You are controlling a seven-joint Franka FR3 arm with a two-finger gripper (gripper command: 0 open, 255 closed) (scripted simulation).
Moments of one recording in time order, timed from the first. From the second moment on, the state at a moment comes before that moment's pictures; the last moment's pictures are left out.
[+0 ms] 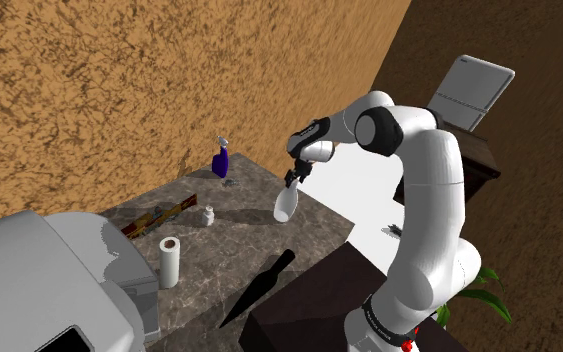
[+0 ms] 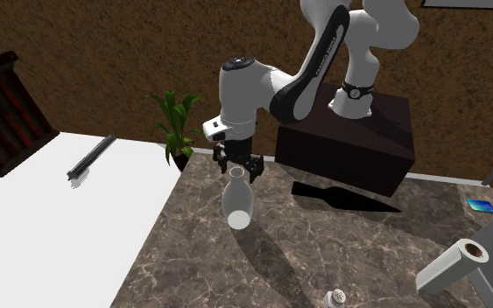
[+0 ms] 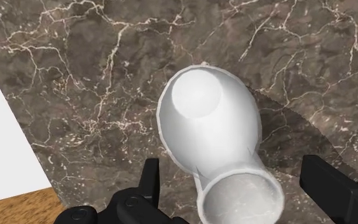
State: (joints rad) arm -0.20 0.65 -0.22 -1.84 0.24 2.51 -0.58
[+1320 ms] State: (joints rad) arm -0.20 0.66 -0.21 -1.83 0.25 2.51 -0.58
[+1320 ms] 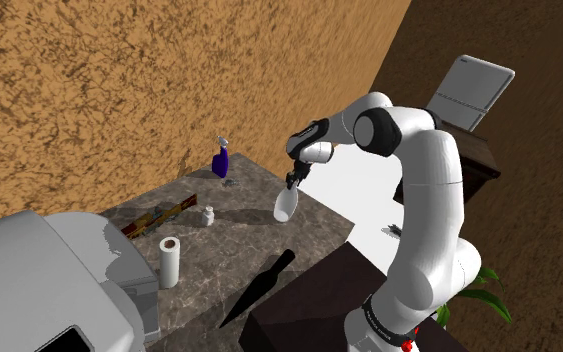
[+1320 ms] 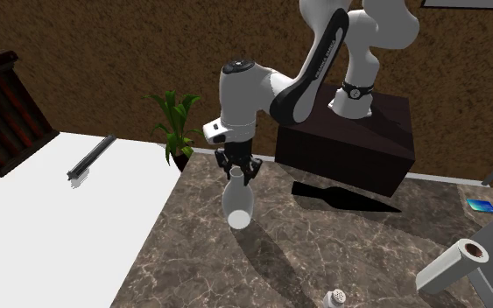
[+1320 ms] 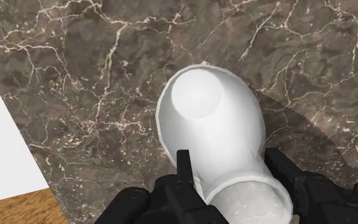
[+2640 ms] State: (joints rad) arm -0.17 0.47 -0.26 -1.84 0.19 2.34 -0.54
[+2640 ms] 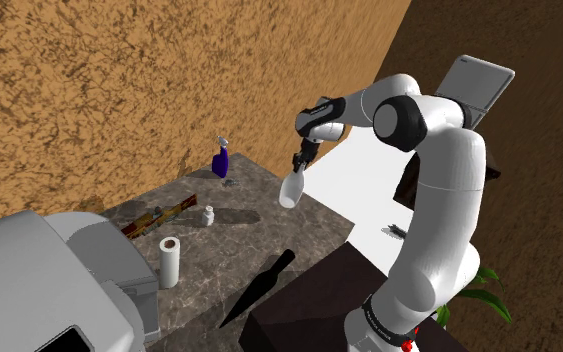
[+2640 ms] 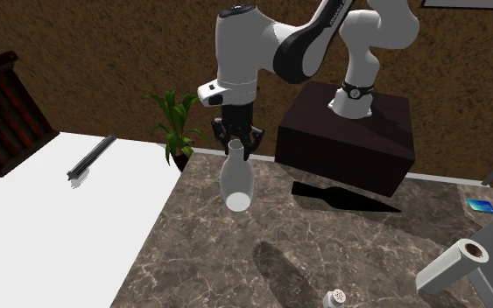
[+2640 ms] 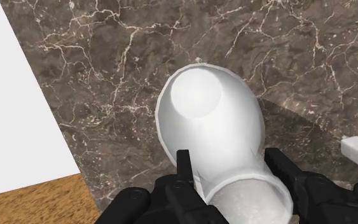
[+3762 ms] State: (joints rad) arm -0.16 0.36 -0.28 -1.77 0.14 2.15 -0.51
